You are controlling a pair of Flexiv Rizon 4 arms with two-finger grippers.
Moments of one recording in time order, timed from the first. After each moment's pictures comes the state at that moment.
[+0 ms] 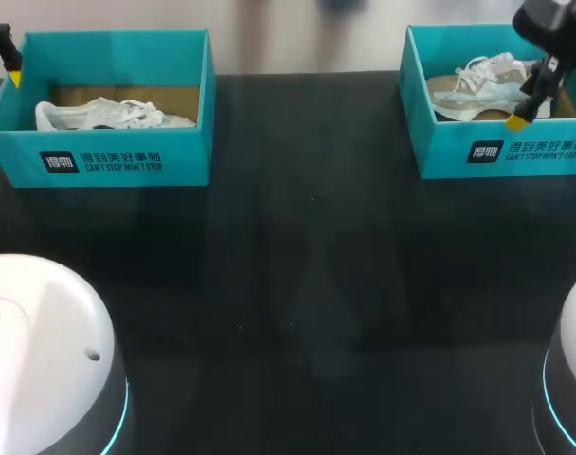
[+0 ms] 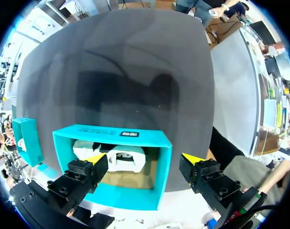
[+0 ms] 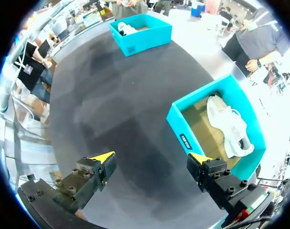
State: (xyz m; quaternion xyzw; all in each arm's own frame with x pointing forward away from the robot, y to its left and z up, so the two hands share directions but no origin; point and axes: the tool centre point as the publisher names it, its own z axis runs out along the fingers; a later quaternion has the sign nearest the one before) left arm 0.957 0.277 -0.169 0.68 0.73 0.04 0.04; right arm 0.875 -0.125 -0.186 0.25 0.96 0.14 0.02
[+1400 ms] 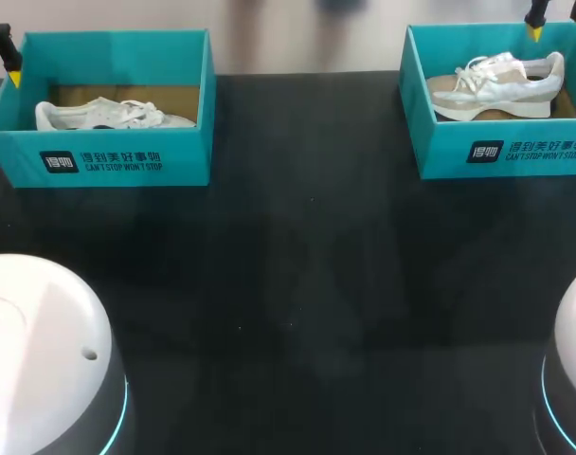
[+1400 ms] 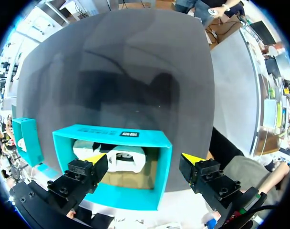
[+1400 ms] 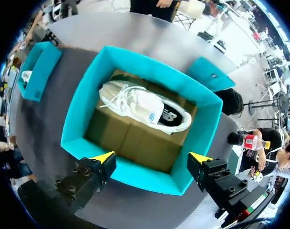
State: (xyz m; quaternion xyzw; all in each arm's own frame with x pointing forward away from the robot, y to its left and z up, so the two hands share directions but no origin) left arm 0.957 0.277 -0.169 0.68 0.73 0.04 0.04; right arm 1.090 -0.251 -0.193 0.55 0.83 -0.01 0.06
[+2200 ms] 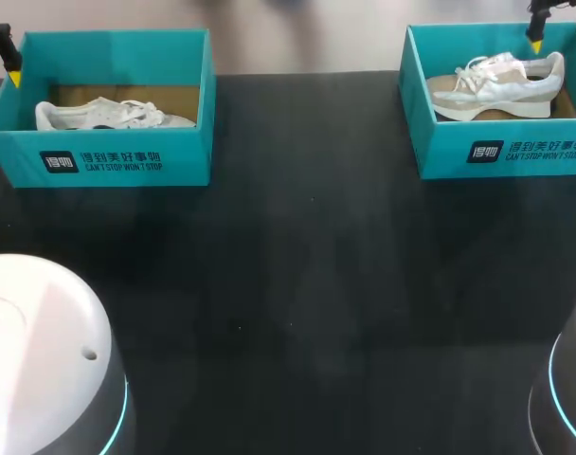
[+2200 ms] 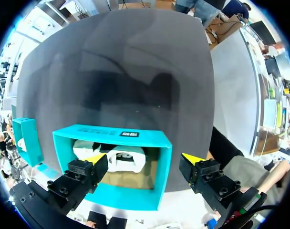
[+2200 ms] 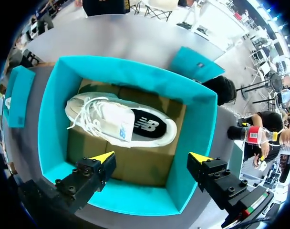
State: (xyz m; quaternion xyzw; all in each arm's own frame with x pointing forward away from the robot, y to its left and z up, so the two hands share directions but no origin) left arm 0.957 0.277 -0.169 0.68 0.73 0.04 0.04; right arm 1.130 -0.284 -0.252 0.61 0.78 -0.02 0.08
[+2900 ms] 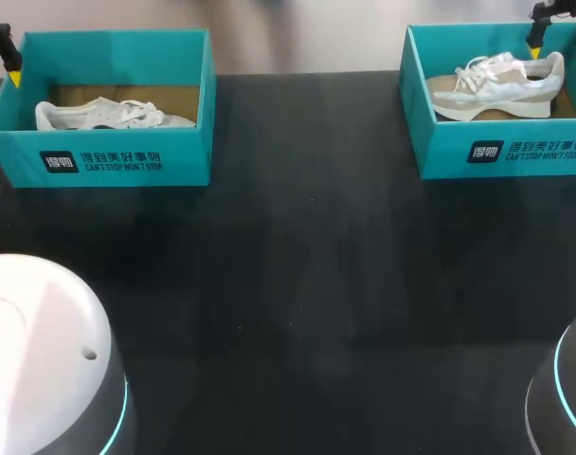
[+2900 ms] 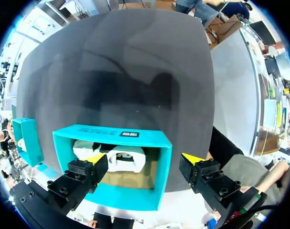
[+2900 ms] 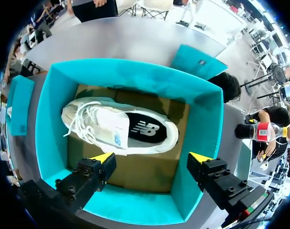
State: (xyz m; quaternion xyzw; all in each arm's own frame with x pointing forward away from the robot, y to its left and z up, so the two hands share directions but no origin) left arm 0.957 0.277 -0.169 0.68 0.73 0.04 0.04; right arm 1.137 -0.292 -0.274 0.64 0.77 0.00 0.07
